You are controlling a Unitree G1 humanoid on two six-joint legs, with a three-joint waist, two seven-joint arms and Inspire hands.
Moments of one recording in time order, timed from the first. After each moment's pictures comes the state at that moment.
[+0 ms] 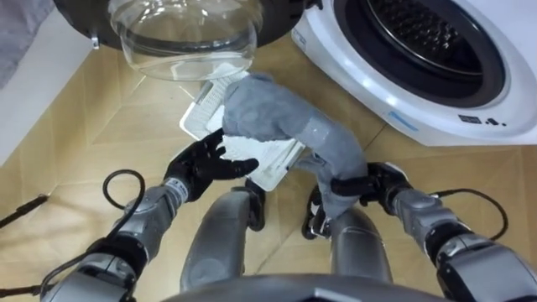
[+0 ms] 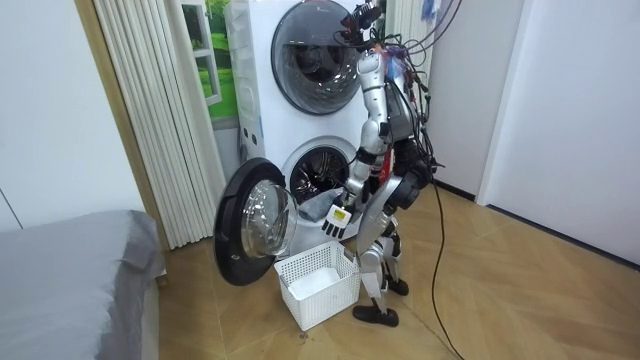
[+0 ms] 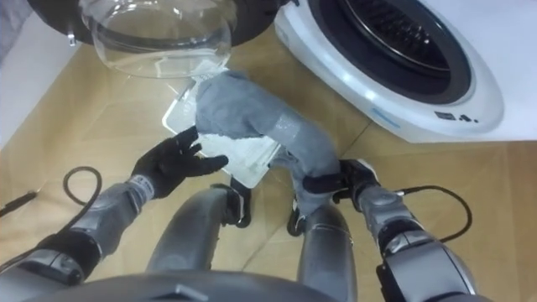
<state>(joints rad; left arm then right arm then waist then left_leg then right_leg) -0.14 0.24 -0.31 0.98 -0.46 -0.11 -0.24 -0.30 -0.26 0.29 1.24 0.23 -0.03 0.09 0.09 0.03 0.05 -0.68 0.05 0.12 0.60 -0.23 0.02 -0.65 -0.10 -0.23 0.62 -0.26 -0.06</state>
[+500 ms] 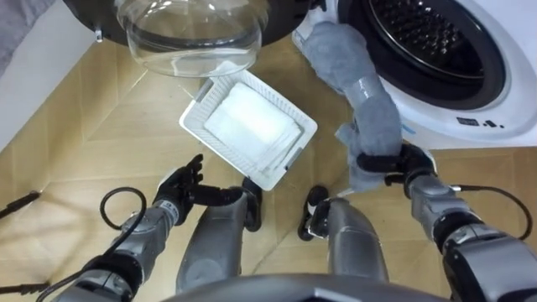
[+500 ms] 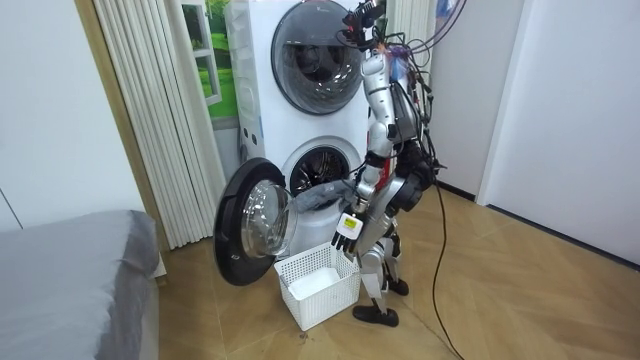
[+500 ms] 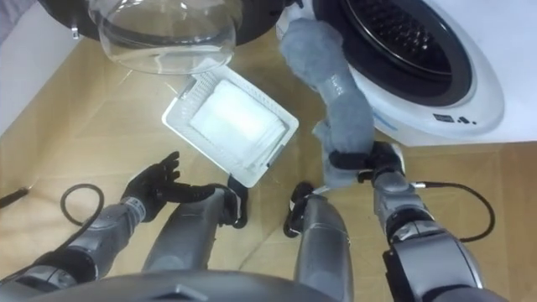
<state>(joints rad) -0.09 0.24 -0.32 1.00 -0.39 -0.12 -0.12 -0.34 -0.29 0.17 1.20 0.27 -0.04 -0.14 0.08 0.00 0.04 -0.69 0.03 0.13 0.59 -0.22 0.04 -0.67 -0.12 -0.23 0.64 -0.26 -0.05</state>
